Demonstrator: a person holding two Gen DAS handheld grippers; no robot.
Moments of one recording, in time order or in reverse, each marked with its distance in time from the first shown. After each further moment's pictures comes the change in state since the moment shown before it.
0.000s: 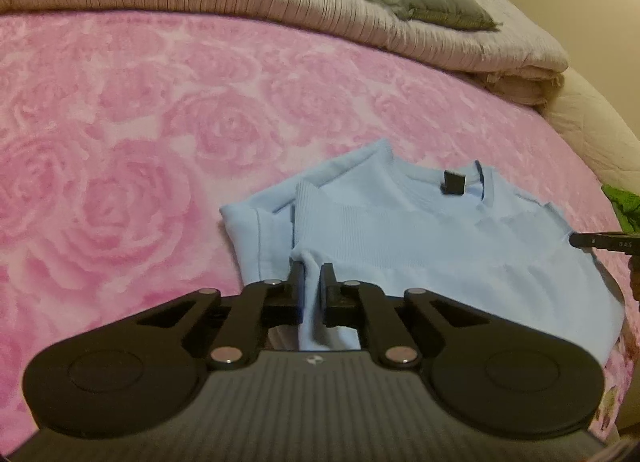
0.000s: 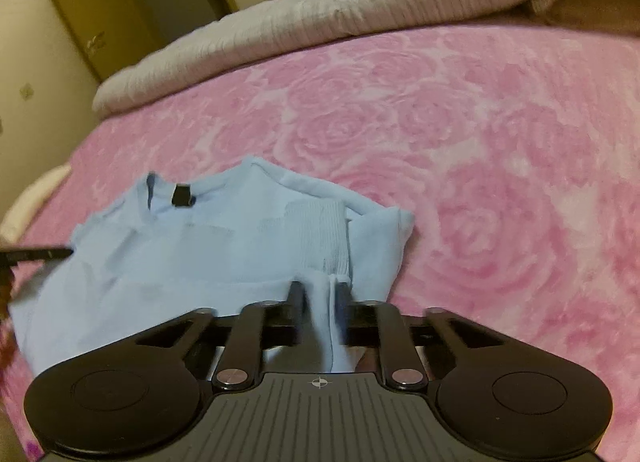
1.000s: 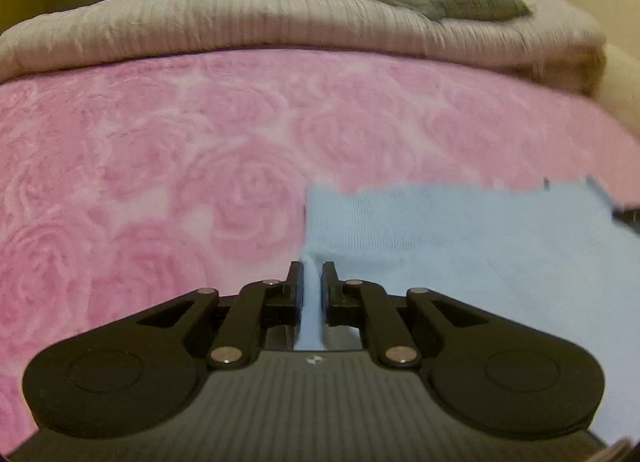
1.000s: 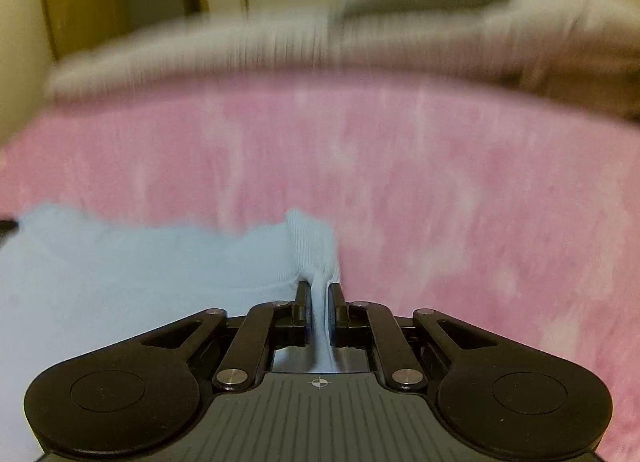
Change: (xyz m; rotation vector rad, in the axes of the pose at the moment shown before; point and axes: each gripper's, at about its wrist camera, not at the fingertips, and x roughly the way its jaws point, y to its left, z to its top) left arm 0.060 -0.011 0.024 0.131 -0.020 0.186; right arm 0.064 0.011 0.050 -0.113 -0.006 -0.235
